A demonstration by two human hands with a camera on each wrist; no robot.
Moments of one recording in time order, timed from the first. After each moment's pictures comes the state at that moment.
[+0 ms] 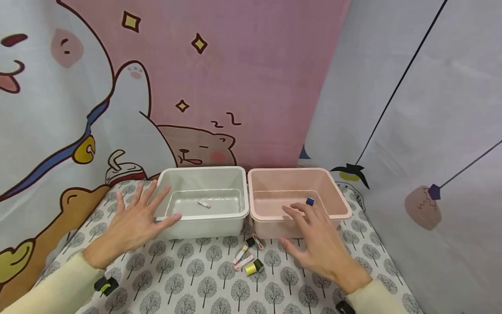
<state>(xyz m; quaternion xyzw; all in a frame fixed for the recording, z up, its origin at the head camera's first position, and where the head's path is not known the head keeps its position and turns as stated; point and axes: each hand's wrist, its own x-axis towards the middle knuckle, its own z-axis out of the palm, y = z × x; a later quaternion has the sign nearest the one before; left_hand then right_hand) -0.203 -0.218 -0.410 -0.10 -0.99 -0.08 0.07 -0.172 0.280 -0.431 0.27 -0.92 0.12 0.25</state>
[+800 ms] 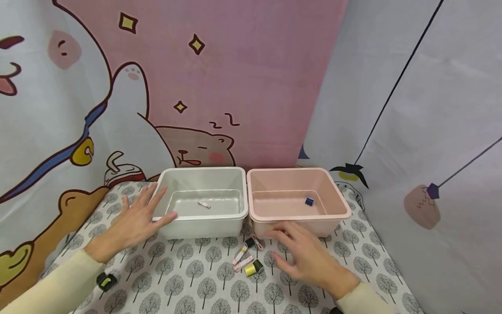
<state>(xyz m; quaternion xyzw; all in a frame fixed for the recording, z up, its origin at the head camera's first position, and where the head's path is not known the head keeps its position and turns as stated) -0.224 -0.234 -0.429 -0.12 -0.98 -0.13 0.06 -0.167 0.263 -0.452 0.41 -0.87 0.14 0.24</state>
